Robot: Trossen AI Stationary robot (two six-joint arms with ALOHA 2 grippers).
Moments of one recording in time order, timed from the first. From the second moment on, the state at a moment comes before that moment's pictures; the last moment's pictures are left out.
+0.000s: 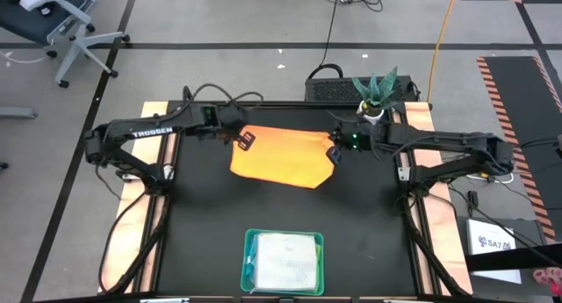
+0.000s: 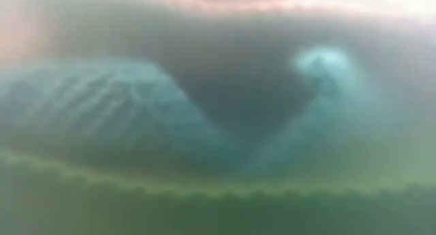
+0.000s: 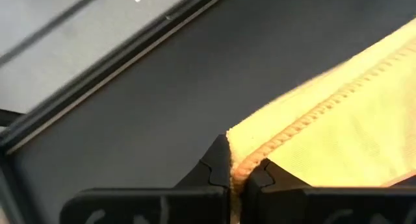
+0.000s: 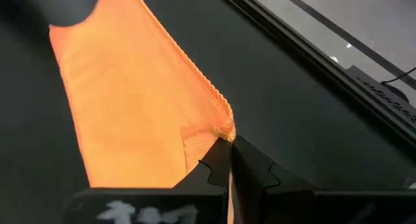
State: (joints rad) left arm 0.34 1.42 1.20 -0.87 -0.36 -0.48; right arm -0.27 1.18 0.86 -0.47 0.26 0.29
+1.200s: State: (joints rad) left arm 0.65 1.47 0.91 -0.26 -0.29 -0.15; right arm -0.44 1.40 0.86 -0.33 0.19 0.16
